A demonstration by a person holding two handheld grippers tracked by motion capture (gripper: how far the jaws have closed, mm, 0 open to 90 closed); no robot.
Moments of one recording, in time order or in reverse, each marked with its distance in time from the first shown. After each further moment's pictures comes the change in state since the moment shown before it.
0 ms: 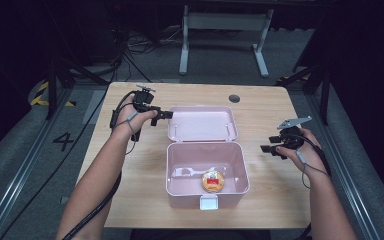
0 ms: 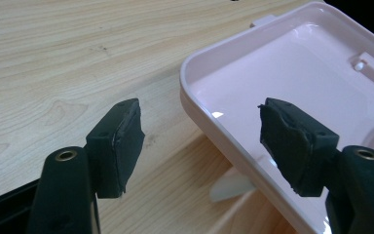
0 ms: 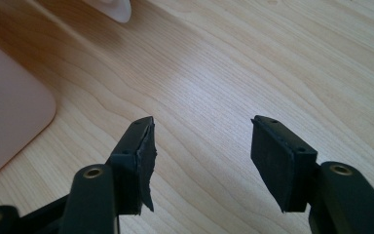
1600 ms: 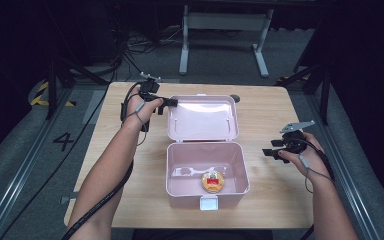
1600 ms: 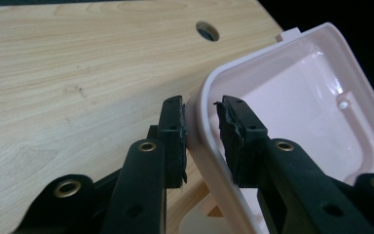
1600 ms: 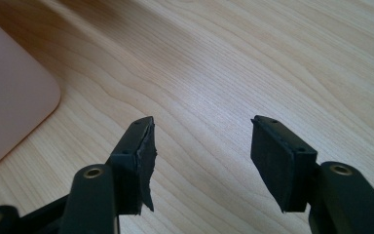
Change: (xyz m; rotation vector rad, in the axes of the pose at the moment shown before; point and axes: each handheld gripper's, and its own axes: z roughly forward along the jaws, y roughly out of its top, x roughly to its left) left arm -0.007 0.032 0.001 -0.078 -0.079 -0.065; right arm 0.004 -0.011 -0.006 -0.005 0.002 0.014
